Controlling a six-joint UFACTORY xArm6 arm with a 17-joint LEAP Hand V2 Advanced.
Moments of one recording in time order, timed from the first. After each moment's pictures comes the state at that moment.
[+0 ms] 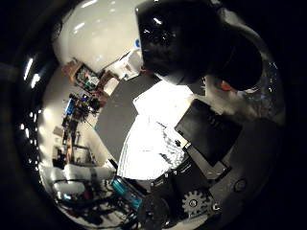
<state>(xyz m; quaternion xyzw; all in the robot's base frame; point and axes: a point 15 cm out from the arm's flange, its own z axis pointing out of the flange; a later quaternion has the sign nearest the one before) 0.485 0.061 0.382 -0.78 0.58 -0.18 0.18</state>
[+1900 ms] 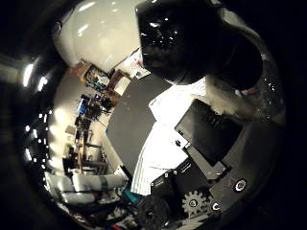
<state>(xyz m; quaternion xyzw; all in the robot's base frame) 0.518 0.155 0.385 -0.77 0.57 -0.09 0.27</state>
